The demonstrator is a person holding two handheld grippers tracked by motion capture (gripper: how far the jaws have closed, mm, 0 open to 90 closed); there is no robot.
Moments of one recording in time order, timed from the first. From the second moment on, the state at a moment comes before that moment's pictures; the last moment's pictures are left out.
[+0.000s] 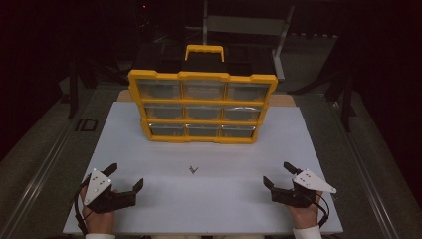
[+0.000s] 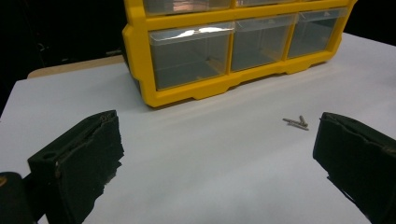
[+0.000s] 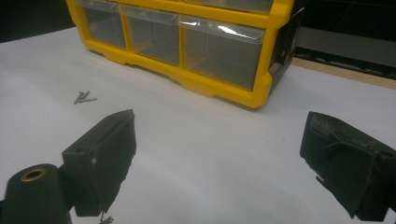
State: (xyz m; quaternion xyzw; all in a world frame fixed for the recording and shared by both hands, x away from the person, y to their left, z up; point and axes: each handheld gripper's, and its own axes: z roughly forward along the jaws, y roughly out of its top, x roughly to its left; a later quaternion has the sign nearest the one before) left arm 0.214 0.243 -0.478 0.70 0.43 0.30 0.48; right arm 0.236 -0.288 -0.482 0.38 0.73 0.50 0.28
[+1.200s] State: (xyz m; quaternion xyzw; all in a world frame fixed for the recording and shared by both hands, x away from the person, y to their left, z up) left arm 0.211 0.241 -0.479 0.71 0.42 0.30 0.48; right arm 0.239 -0.283 -0.479 0.39 0.72 0.51 0.27
